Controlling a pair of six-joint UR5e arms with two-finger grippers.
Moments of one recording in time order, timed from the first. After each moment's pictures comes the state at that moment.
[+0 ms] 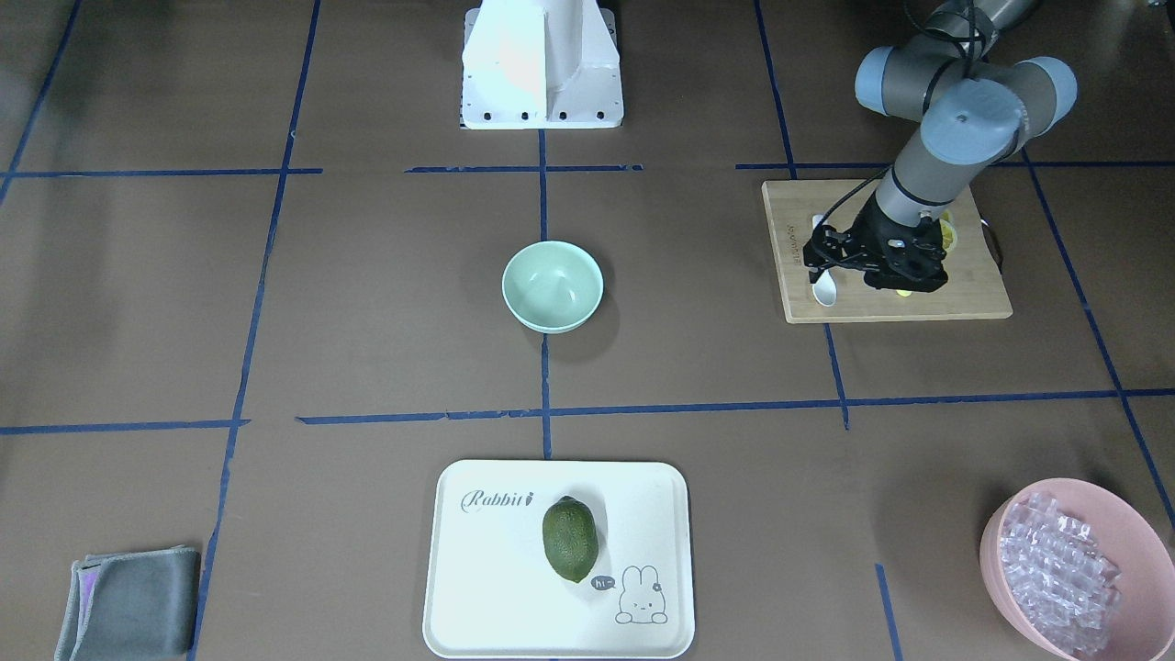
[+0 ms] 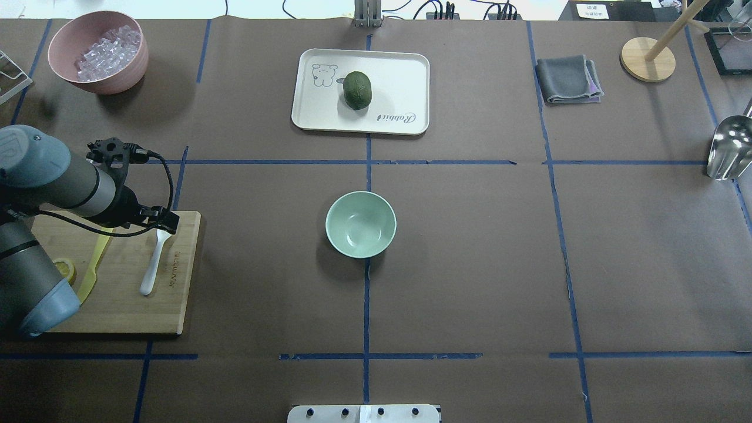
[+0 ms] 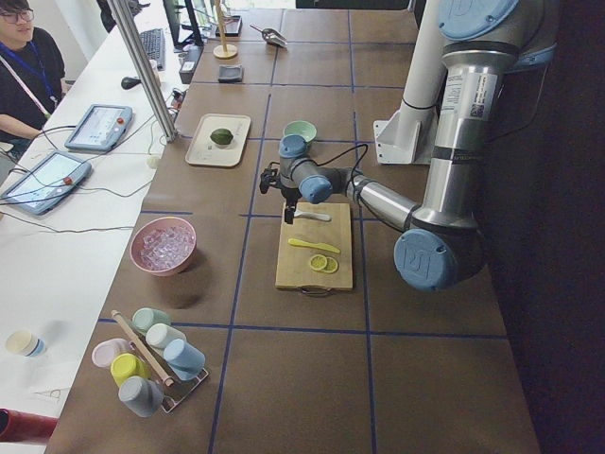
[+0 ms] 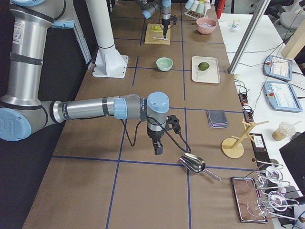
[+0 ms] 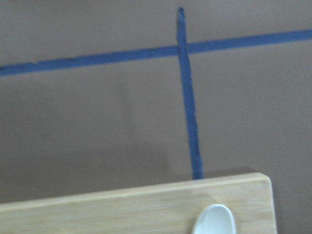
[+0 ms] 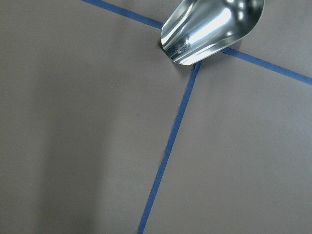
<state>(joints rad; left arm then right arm) -0.73 -1.70 -1.78 -1.93 -2.04 -0.91 1.49 -1.78 1.93 -1.68 2.25 -0.23</state>
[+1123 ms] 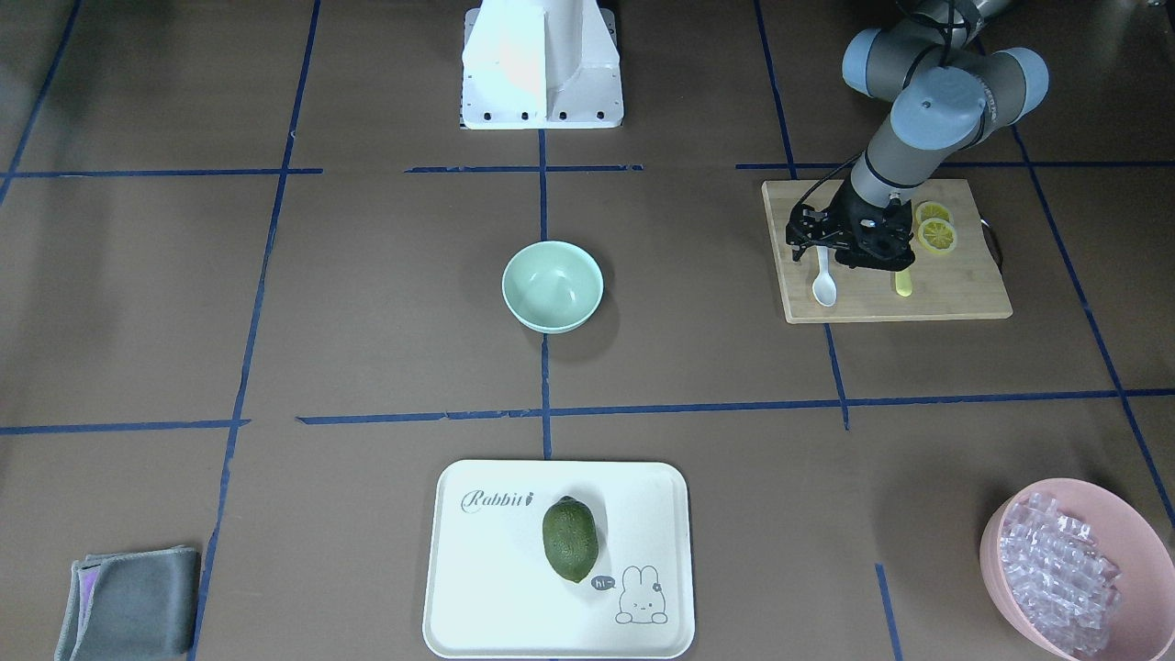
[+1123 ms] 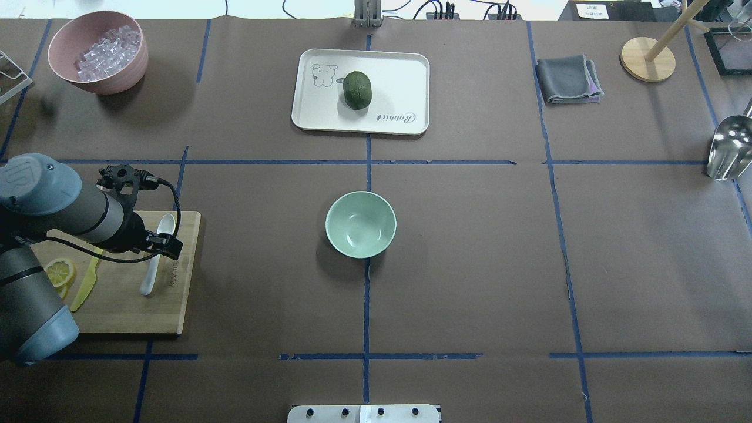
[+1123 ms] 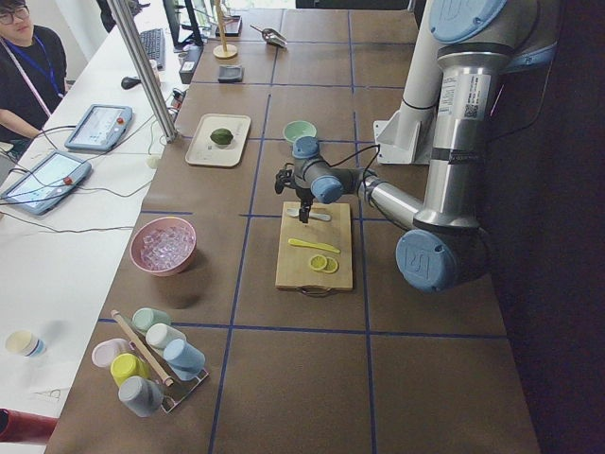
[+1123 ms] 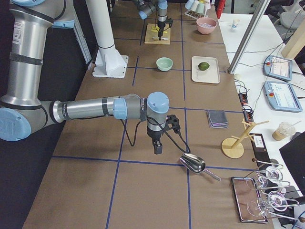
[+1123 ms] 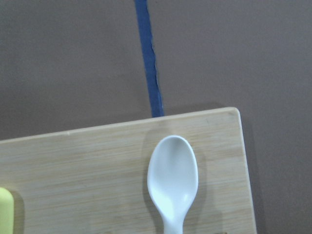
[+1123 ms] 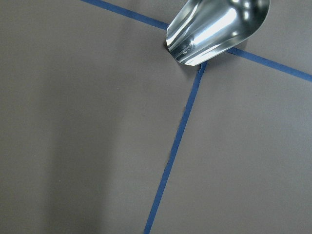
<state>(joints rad) -0.67 -1.66 -1.82 -1.93 -2.03 -0.91 1.49 -1.78 1.93 -1.68 2.27 -0.22</state>
